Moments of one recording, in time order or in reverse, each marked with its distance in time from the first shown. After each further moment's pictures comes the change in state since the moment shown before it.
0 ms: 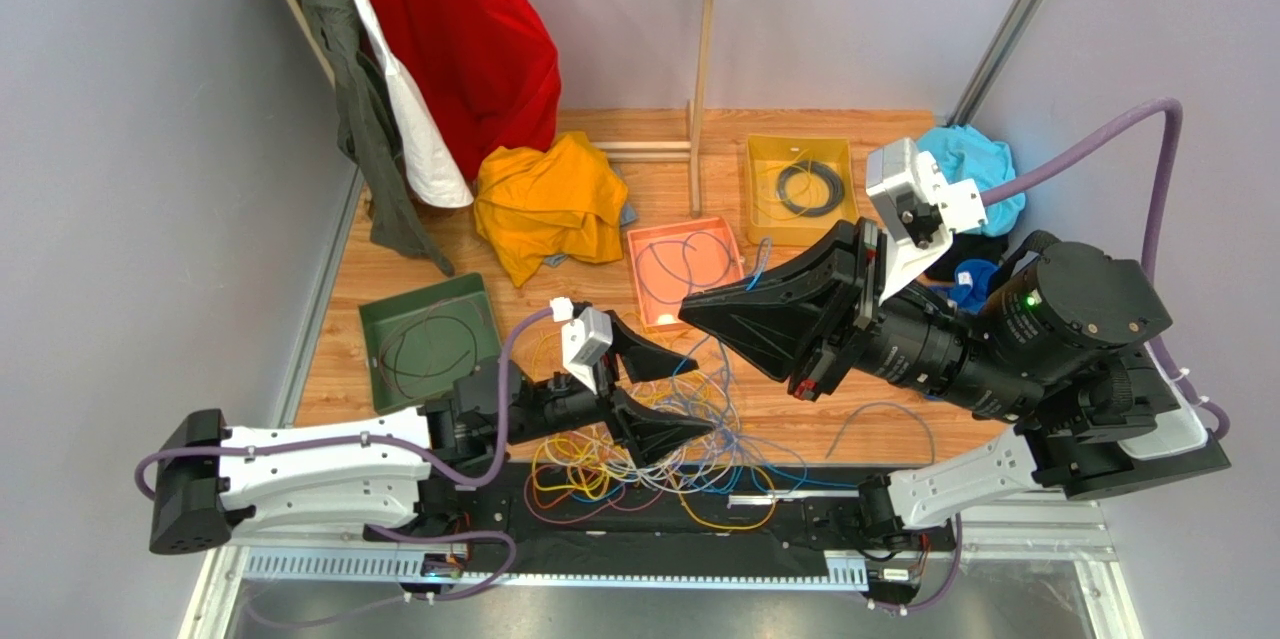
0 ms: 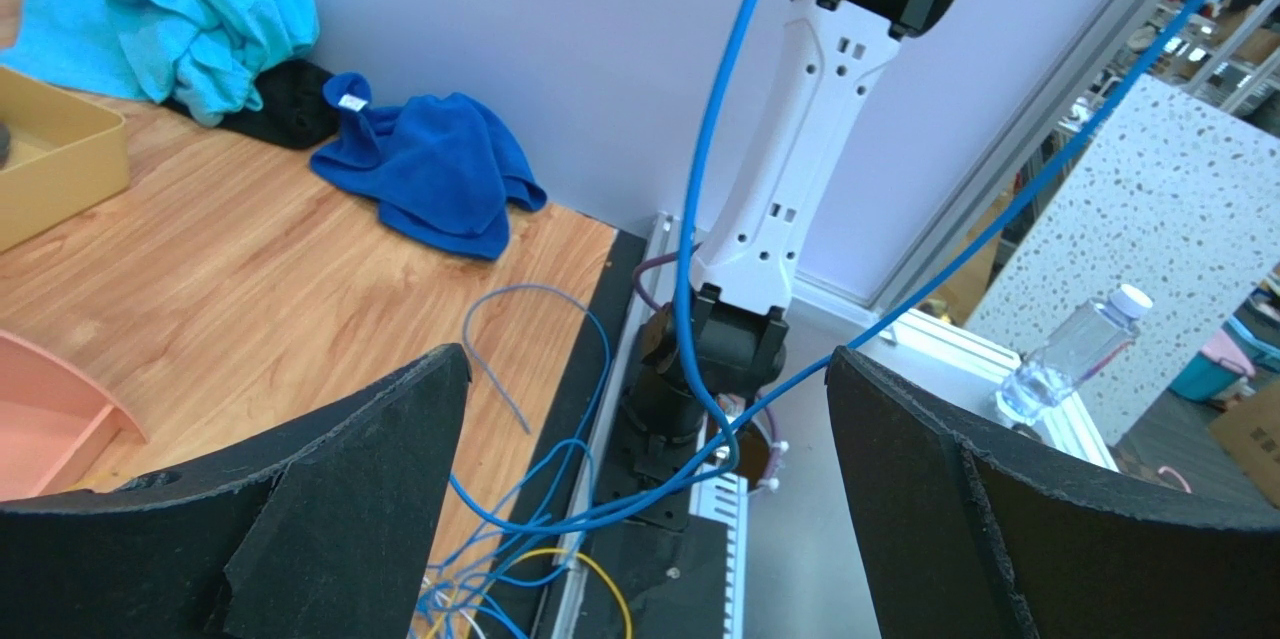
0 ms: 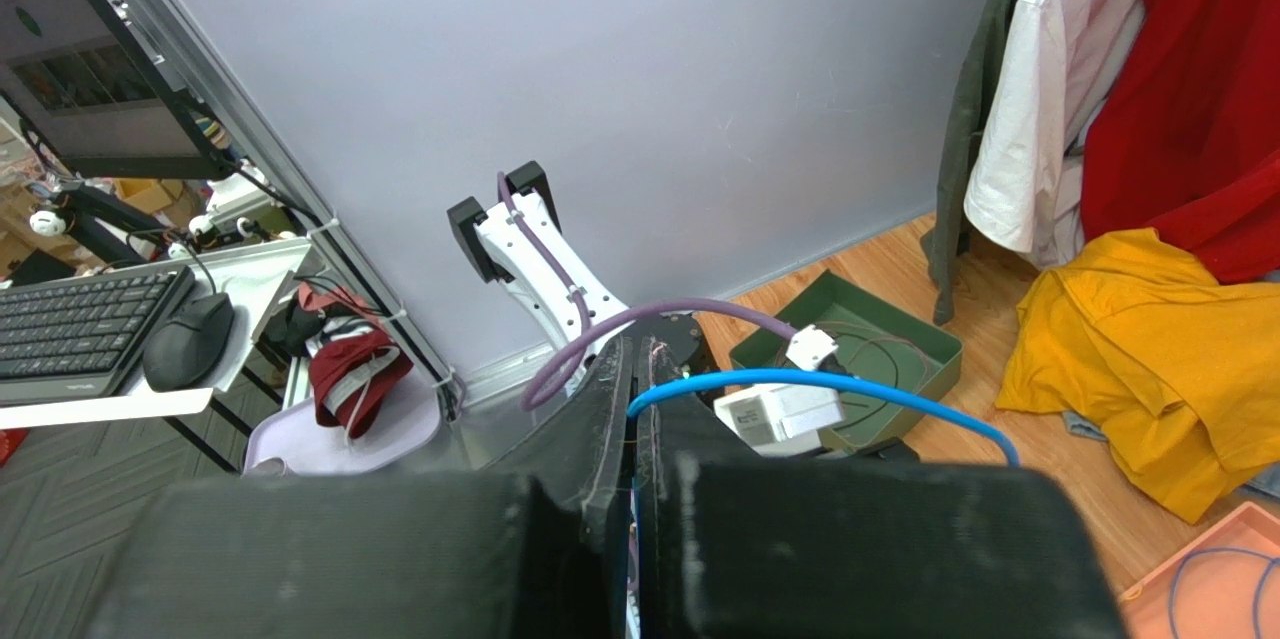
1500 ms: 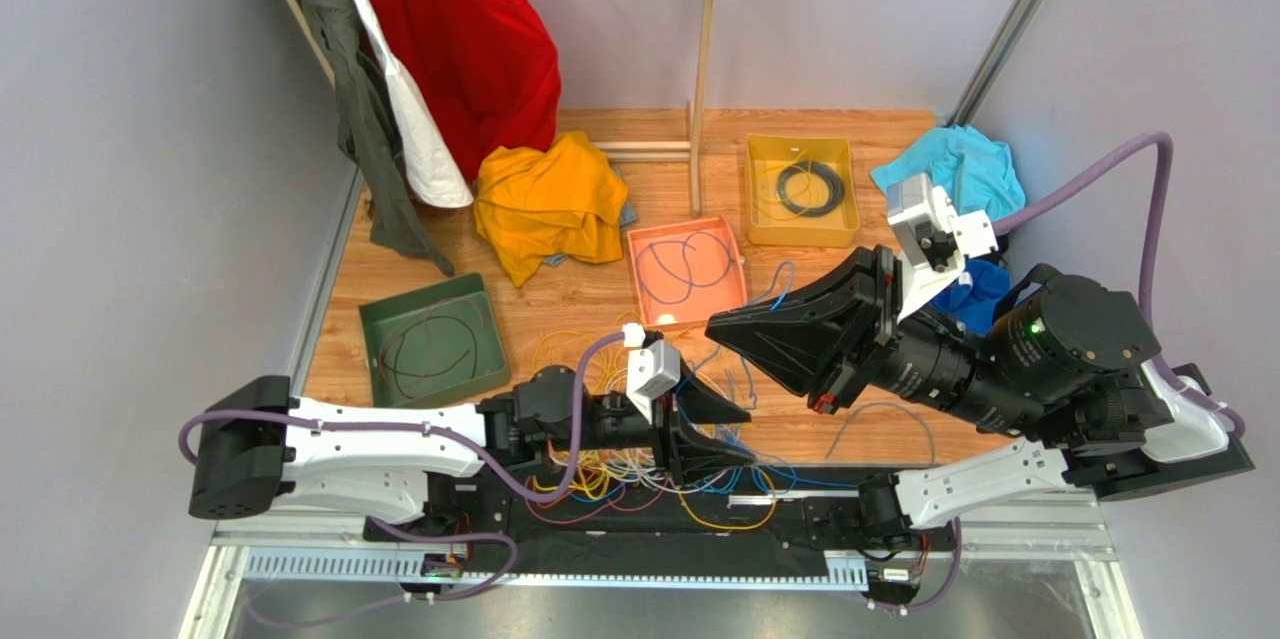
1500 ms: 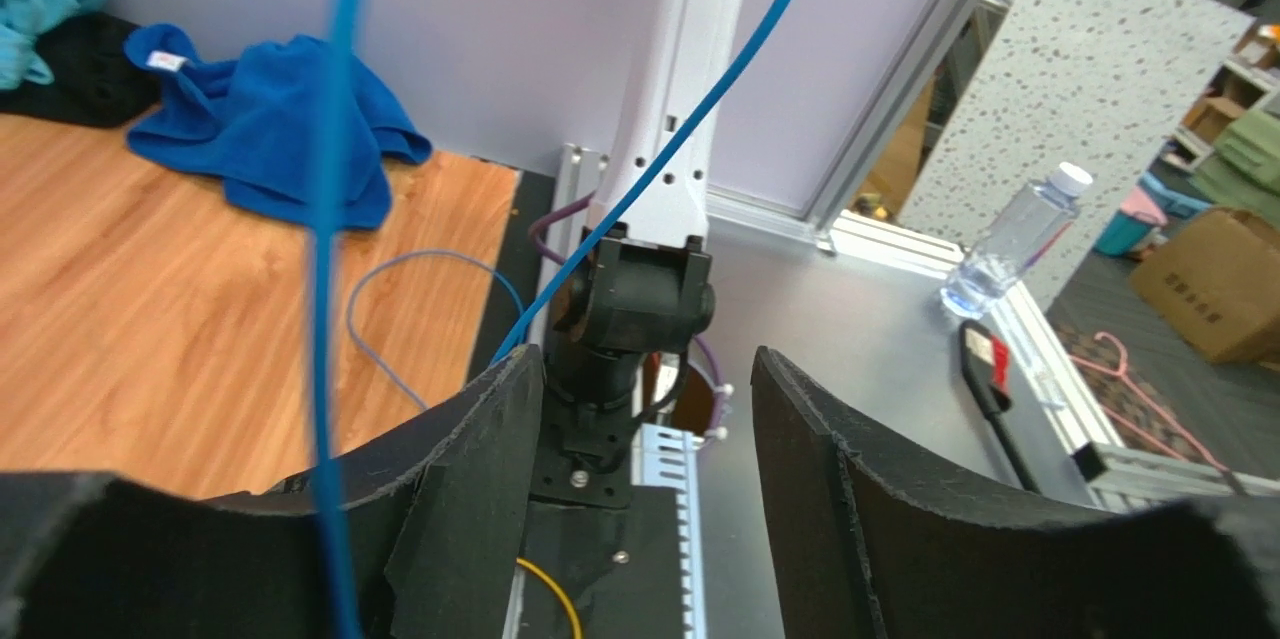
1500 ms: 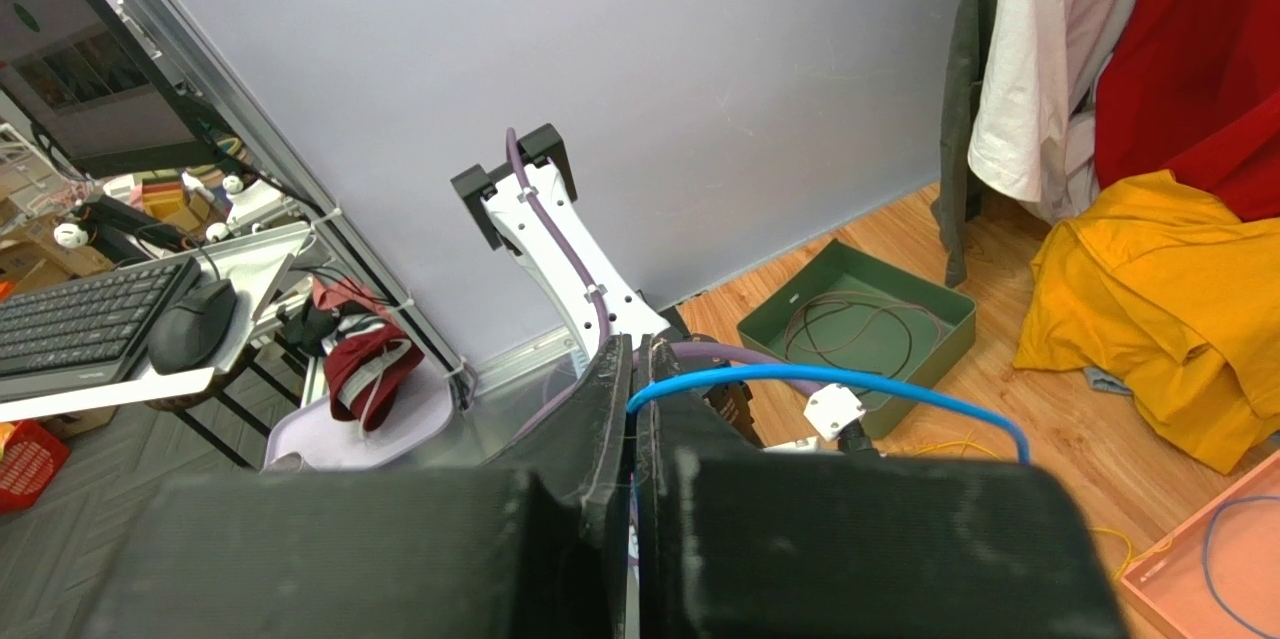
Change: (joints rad) left arm -0.090 0.270 0.073 0.137 0.108 0.049; right arm 0.000 -0.186 -0.302 0.126 0.010 0.053
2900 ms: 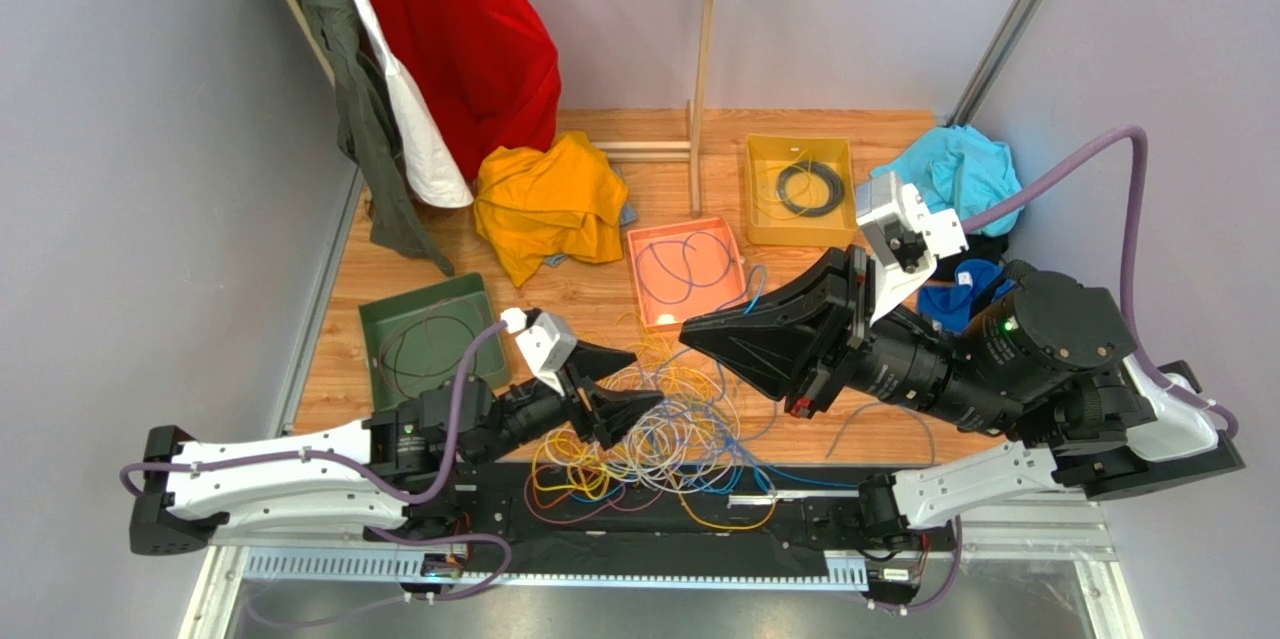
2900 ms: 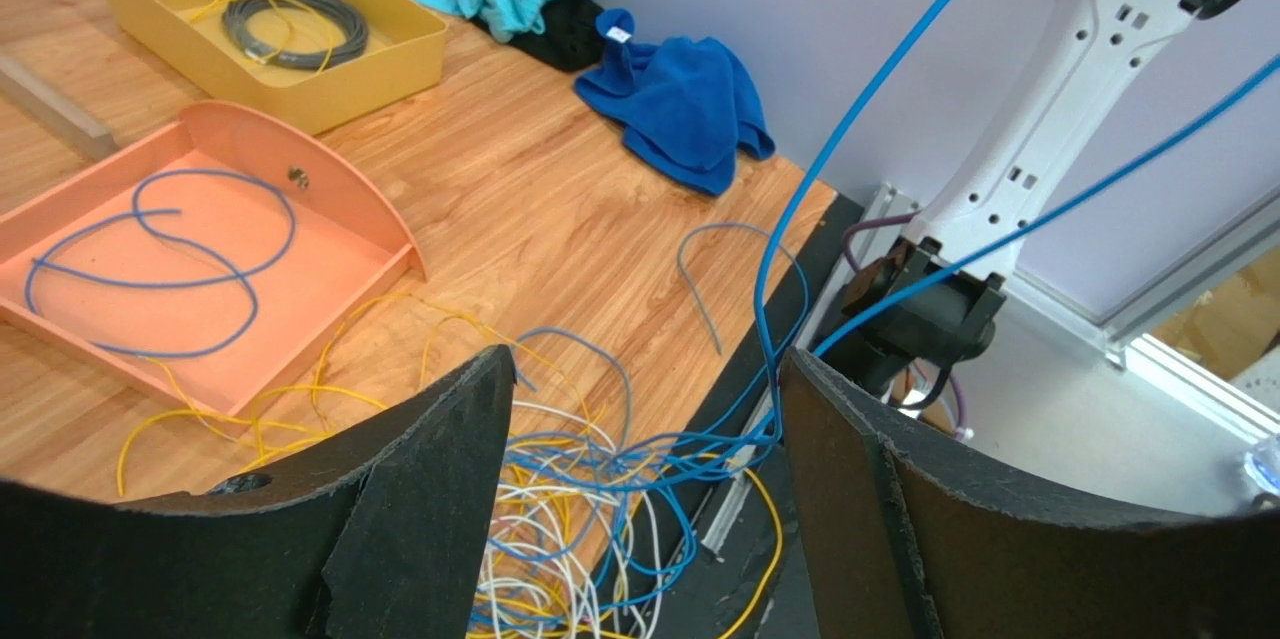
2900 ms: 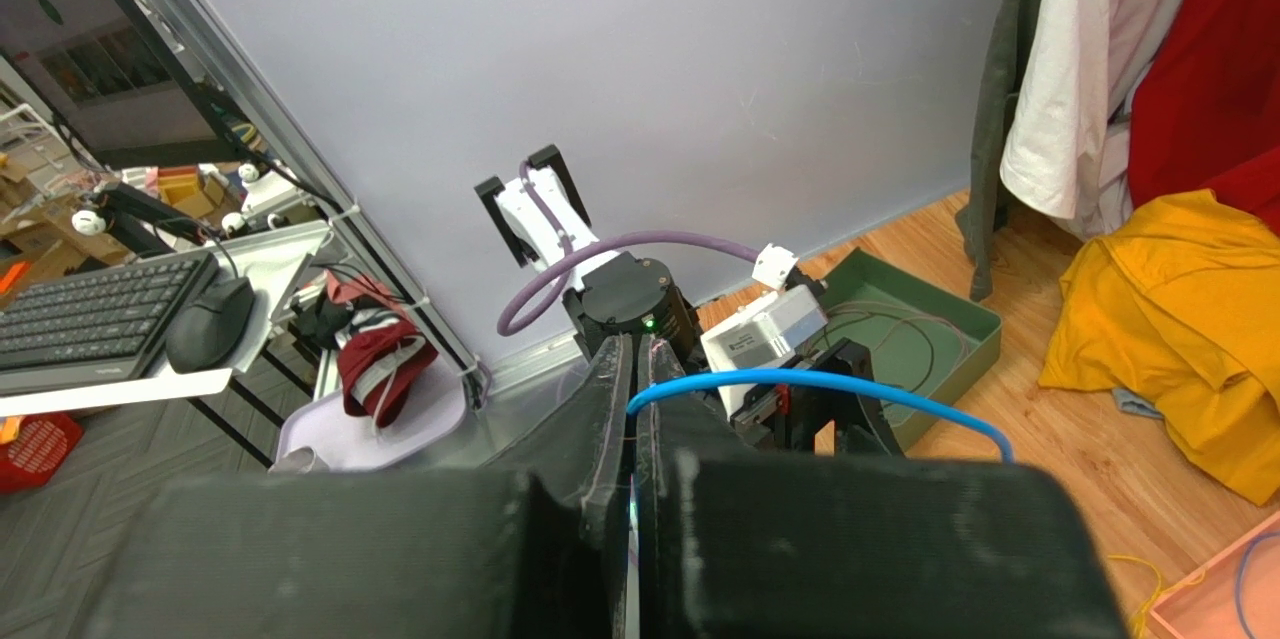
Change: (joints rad) left arm 0.000 -0.483 -0.061 -0.541 -0.511 0.033; right arm 0.000 0.065 0.058 0.000 -0.030 -0.003
